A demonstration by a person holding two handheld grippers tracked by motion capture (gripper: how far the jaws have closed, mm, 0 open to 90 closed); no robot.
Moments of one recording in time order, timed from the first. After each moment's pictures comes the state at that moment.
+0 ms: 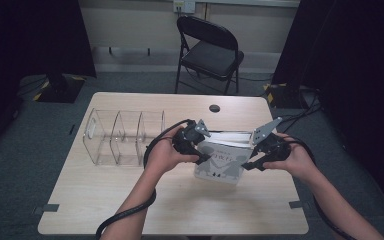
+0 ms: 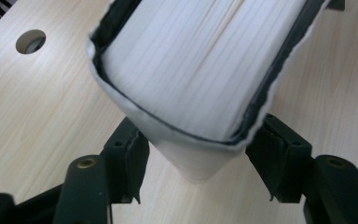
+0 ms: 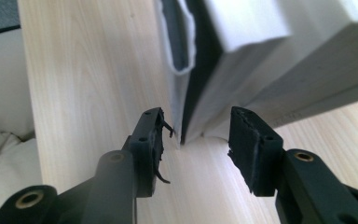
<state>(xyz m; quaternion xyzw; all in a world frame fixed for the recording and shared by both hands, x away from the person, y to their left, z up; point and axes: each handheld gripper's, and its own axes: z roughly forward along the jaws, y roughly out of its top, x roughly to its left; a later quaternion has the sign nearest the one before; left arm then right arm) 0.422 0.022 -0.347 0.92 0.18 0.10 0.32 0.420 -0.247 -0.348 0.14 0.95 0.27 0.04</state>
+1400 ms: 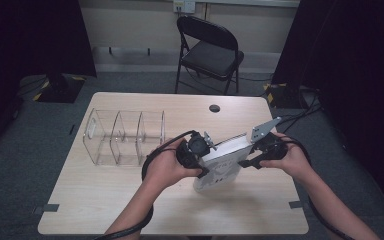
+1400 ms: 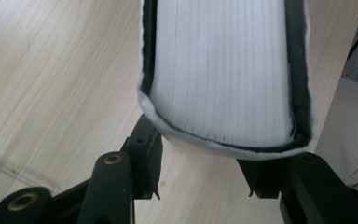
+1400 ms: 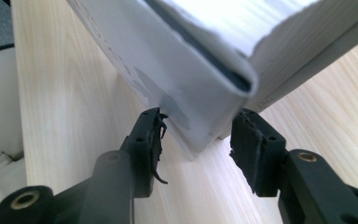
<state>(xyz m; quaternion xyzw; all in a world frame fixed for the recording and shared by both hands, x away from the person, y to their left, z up) 0.376 0.015 -0.327 0.95 0.21 0.07 0.24 0.427 -0.243 -0.356 0.14 0.94 0.30 0.05</state>
